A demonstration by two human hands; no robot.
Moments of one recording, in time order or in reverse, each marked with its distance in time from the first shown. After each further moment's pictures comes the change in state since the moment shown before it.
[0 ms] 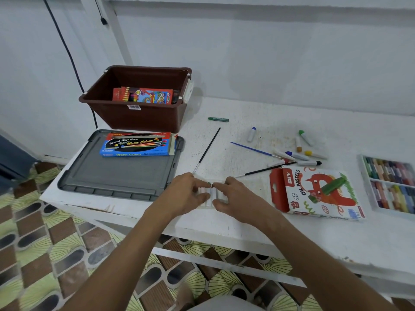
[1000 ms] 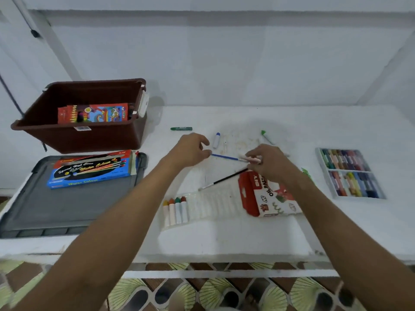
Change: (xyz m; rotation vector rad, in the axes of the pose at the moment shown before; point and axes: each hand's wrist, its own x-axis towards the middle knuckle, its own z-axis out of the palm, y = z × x) left_hand 0.153 0.072 -0.011 0.001 0.007 0.109; right_hand -0.003 0.107 -0.119 -0.104 0.285 0.334
